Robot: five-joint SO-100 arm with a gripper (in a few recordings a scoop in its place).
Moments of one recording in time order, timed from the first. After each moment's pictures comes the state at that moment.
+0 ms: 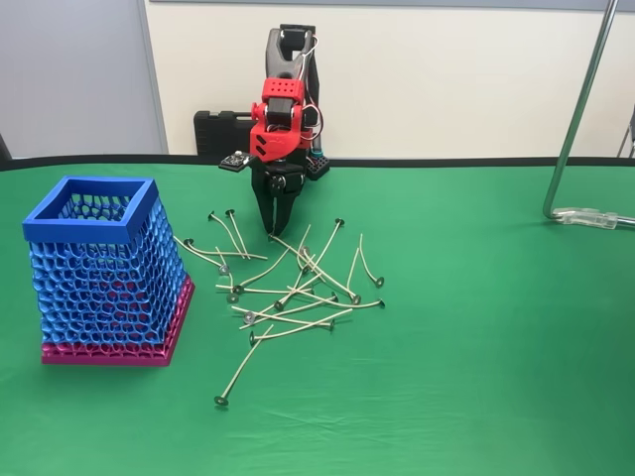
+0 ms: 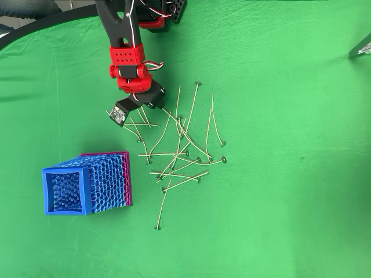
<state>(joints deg) 8.3 103.5 128.8 43.9 -54.8</state>
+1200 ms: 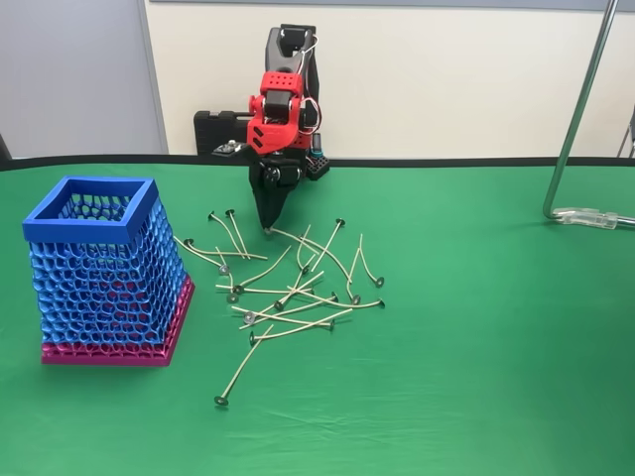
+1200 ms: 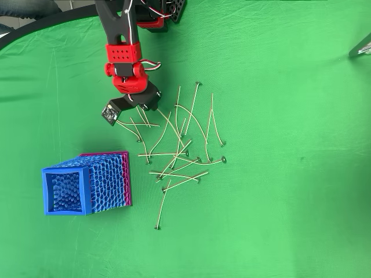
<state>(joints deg) 9.1 106.8 123.8 48.4 -47.5</state>
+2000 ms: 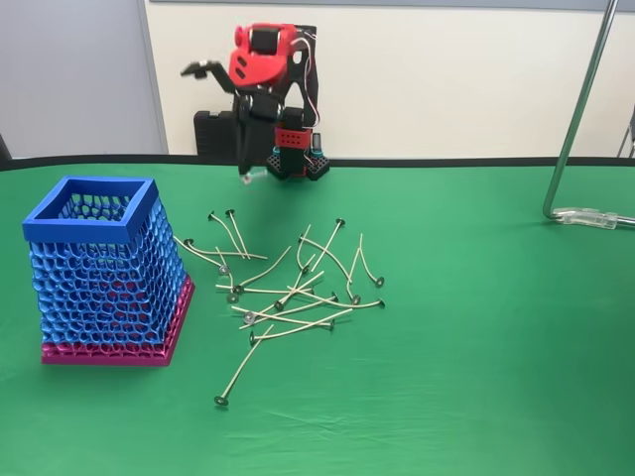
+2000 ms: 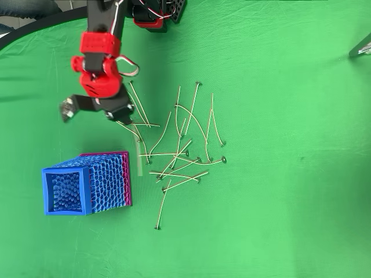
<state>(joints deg) 14.1 106.8 89.6 67.6 -33.7</state>
